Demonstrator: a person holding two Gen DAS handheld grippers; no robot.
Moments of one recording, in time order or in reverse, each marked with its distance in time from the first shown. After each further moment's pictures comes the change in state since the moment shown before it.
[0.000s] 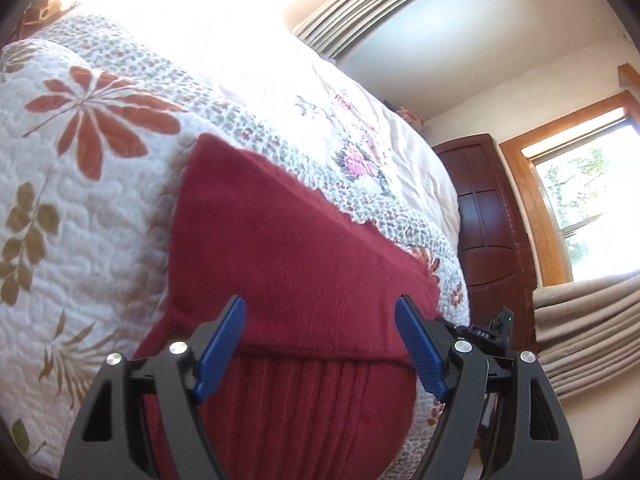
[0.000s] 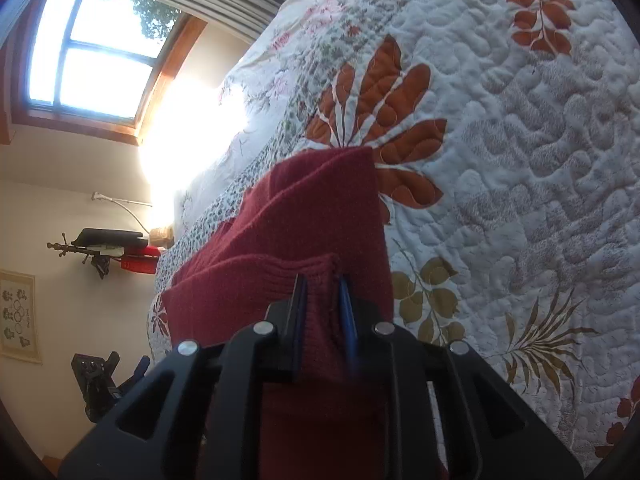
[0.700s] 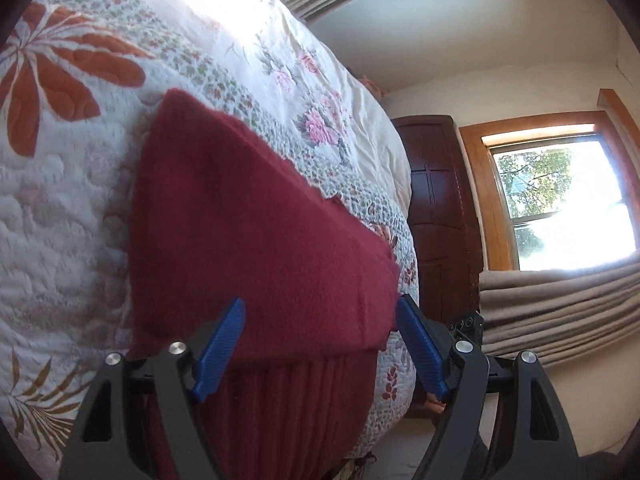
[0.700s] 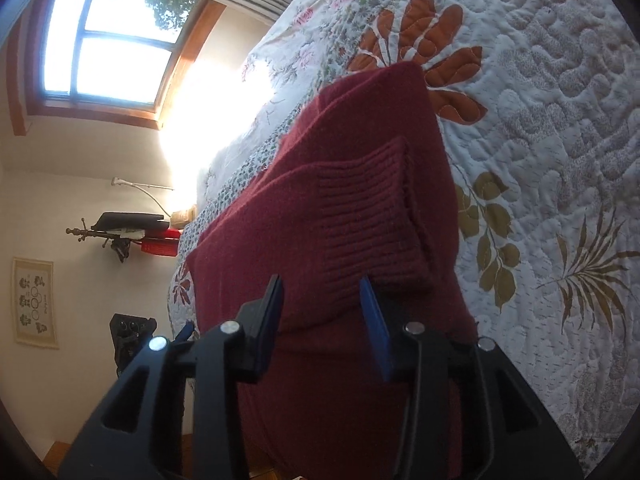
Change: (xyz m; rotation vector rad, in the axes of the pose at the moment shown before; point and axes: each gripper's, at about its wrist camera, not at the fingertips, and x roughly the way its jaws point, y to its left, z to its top) left arm 0.040 0.052 -0.014 -0.015 0.216 -0.117; right arm 0.018 0.016 -0.051 0.022 0.112 0.067
